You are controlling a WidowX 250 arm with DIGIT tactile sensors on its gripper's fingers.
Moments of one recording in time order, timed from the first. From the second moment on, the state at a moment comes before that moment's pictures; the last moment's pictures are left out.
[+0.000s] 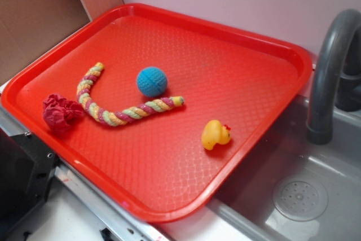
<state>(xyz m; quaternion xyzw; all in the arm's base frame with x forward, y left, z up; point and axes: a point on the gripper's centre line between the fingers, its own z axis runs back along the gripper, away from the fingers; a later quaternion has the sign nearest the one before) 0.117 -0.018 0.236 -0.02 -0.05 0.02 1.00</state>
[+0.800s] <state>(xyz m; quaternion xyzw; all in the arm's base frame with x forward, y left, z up) 0.137 -0.013 0.218 -0.10 -0.03 0.24 0.96</state>
